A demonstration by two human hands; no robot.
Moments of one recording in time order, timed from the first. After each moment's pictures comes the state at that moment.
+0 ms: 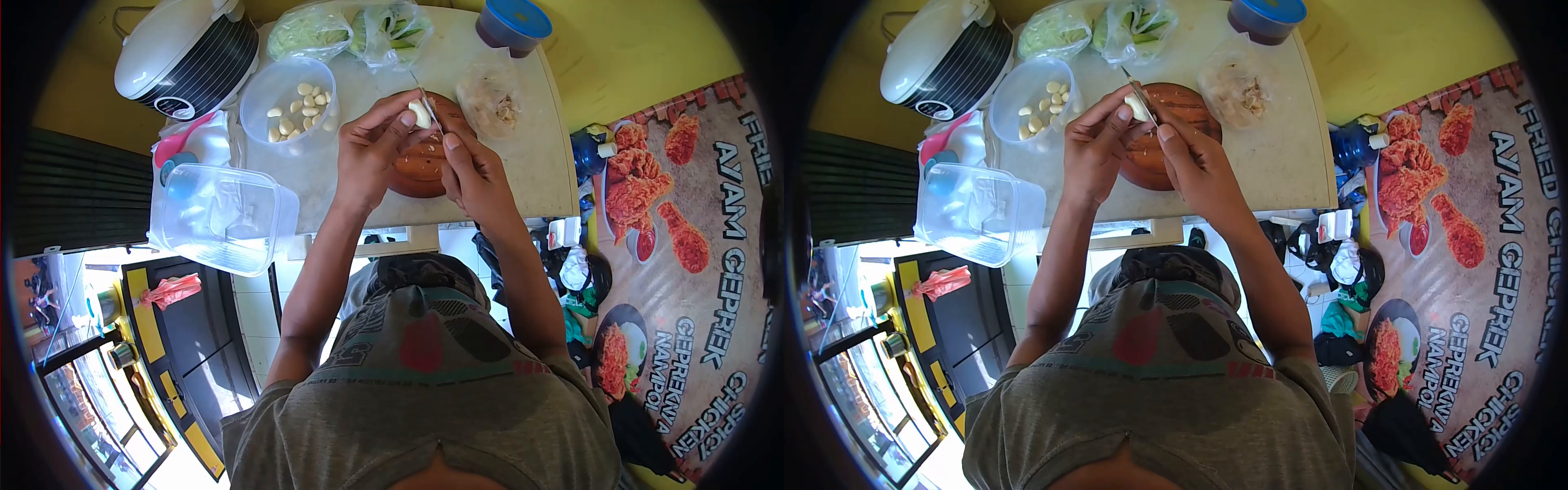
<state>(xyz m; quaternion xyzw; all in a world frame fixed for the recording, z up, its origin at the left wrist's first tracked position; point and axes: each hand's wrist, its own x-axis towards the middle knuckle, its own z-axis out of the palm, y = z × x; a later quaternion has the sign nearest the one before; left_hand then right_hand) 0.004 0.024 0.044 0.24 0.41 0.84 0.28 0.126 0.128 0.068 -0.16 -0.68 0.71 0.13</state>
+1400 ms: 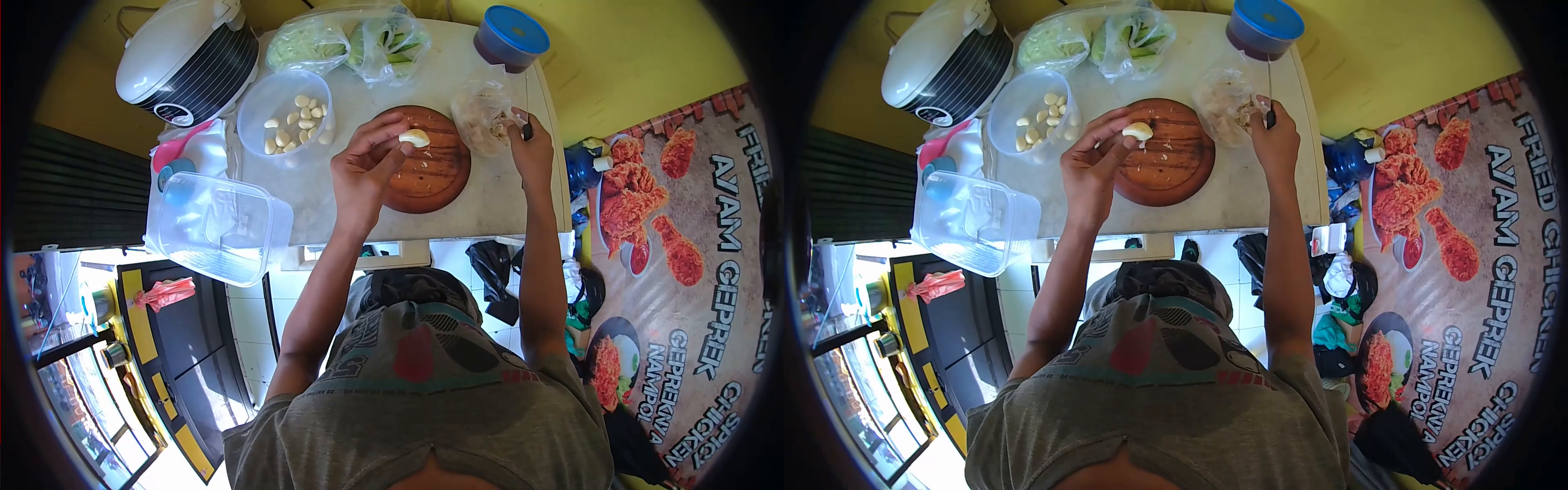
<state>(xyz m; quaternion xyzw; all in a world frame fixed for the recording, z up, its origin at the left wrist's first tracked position) 0.012 0.023 0.030 0.21 0.51 0.81 0.19 0.118 0.272 -0.001 -0.39 -0.82 0.31 0.29</state>
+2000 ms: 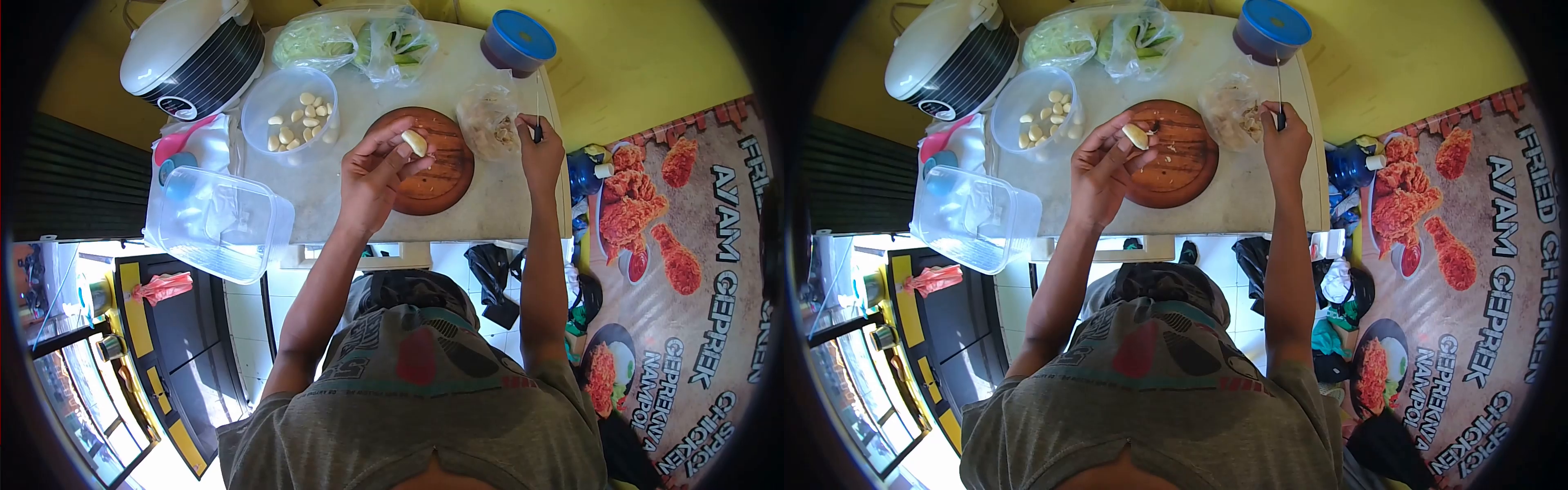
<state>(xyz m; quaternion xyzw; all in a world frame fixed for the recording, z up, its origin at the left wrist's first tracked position) 0.013 0.022 0.030 0.19 0.35 0.86 0.31 0.118 0.273 0.010 -0.34 -0.83 0.28 0.35</state>
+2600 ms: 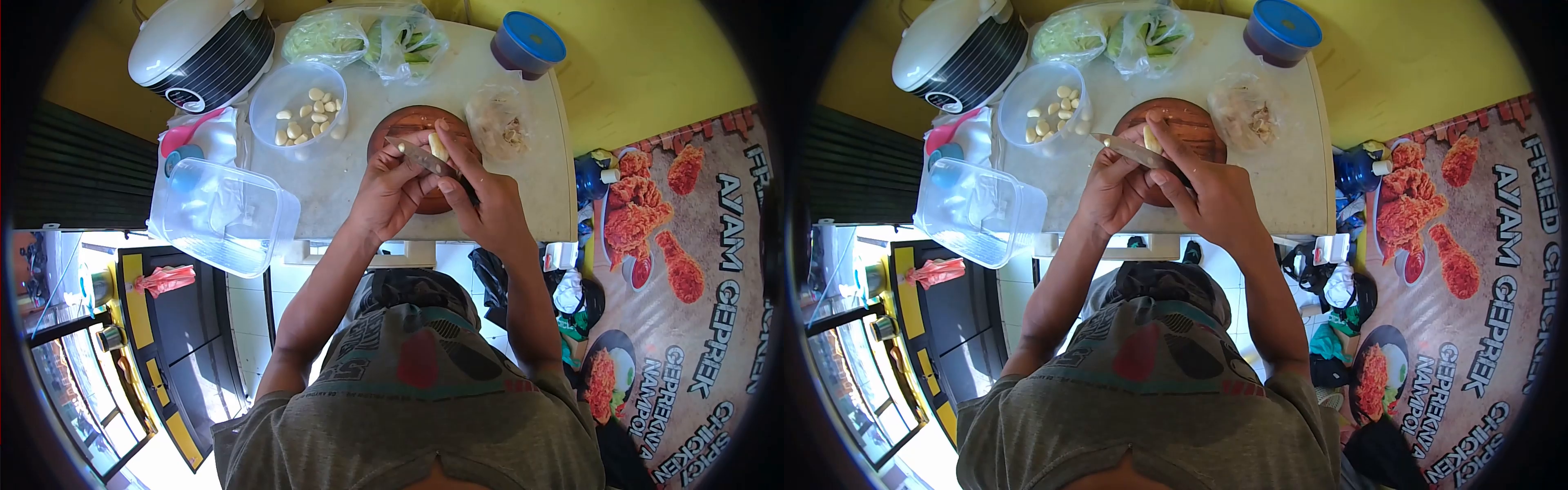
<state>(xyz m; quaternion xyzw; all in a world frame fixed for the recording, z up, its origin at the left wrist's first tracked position) 0.017 0.018 0.025 0.12 0.21 0.86 0.46 0.127 0.147 0.066 -0.01 -0.89 0.36 0.27</state>
